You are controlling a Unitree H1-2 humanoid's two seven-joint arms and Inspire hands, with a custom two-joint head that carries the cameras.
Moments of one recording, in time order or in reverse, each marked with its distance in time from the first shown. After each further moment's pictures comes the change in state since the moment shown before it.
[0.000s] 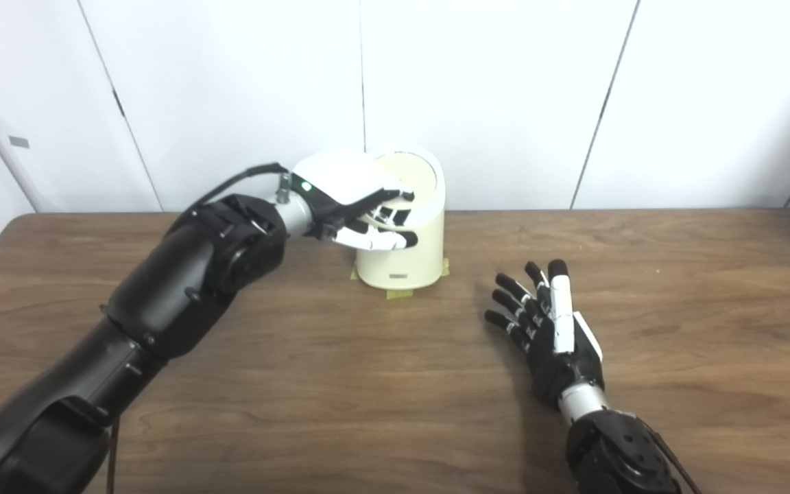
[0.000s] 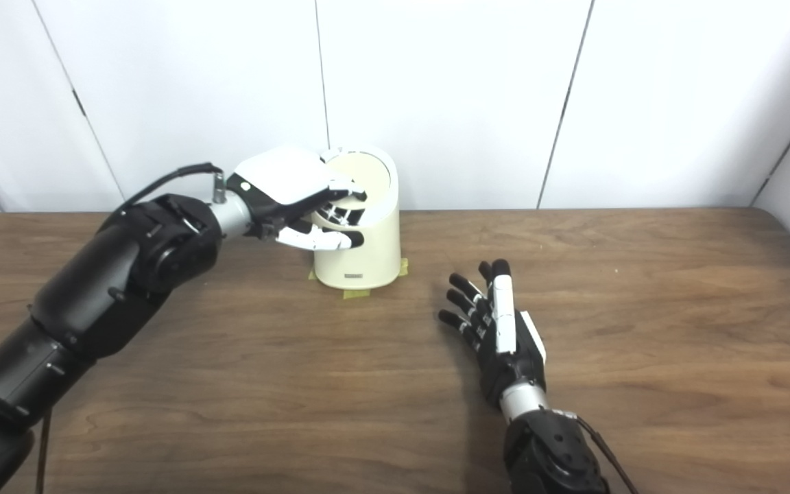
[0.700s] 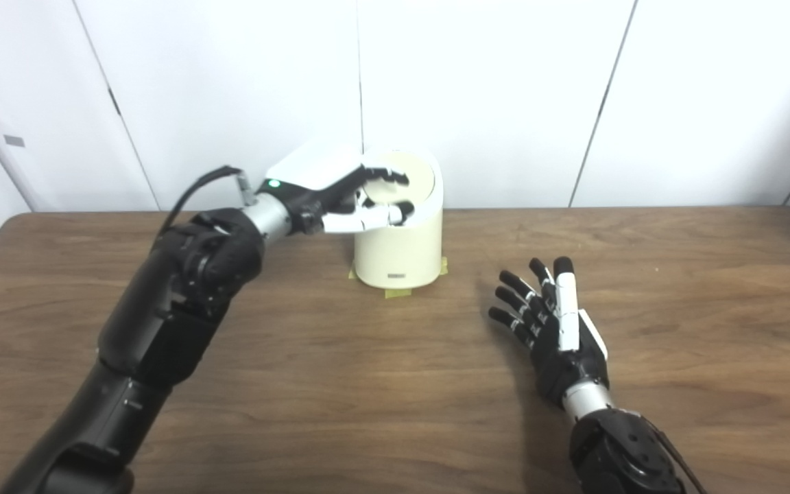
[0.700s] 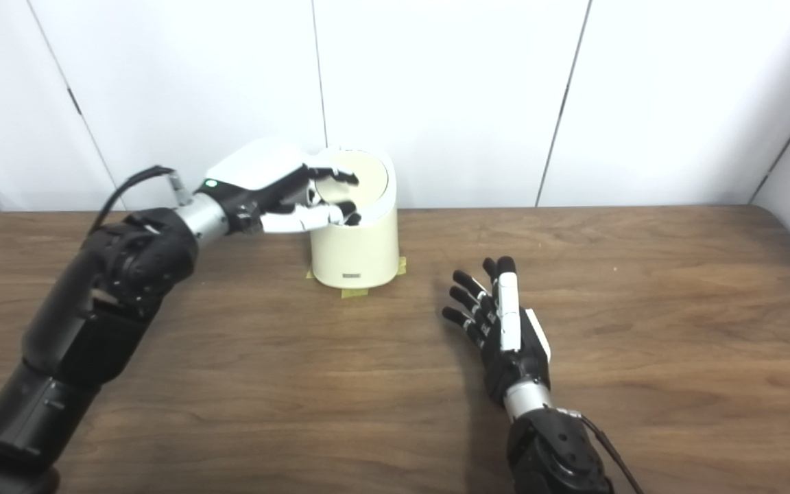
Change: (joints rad) left arm 0.165 -0.135 0.406 -0.145 -0.337 0.157 0.047; right arm -0.001 -0.002 -0.013 -0.014 0.004 0.001 -0.004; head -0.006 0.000
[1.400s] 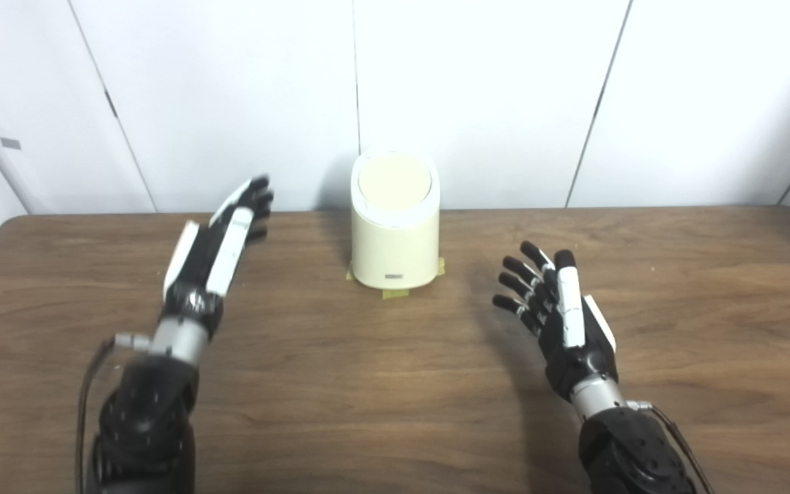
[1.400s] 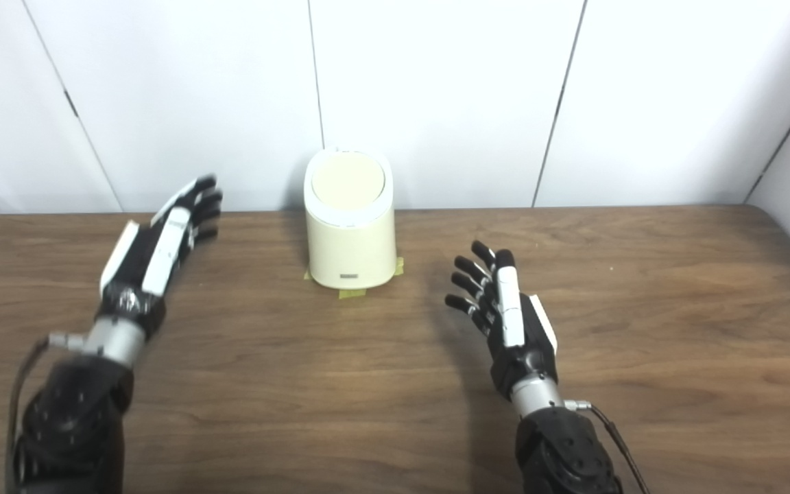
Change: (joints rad) left arm 0.493 -0.244 0.348 -0.229 -0.500 0.264 0.288; right arm 0.016 -0.067 0.050 -0.036 -0.072 -0.116 0.050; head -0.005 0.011
